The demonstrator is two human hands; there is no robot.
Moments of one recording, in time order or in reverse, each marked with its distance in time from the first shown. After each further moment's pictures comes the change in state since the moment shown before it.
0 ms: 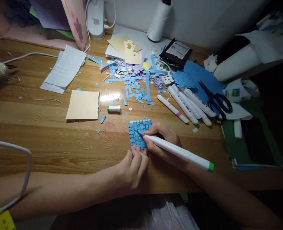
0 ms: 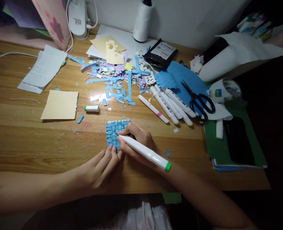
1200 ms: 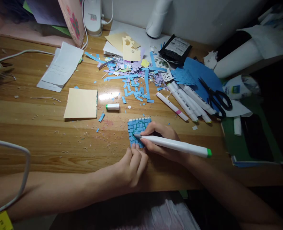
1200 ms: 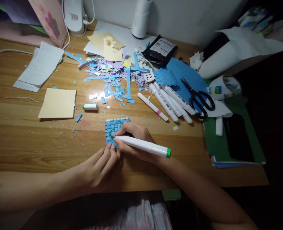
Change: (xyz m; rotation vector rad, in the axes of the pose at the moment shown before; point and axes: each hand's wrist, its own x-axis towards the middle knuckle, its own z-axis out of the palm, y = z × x) left_hand 0.001 -0.001 -0.001 0.001 -0.008 0.017; right_hand 0.010 0.001 -0.009 0.064 -0.160 -0.083
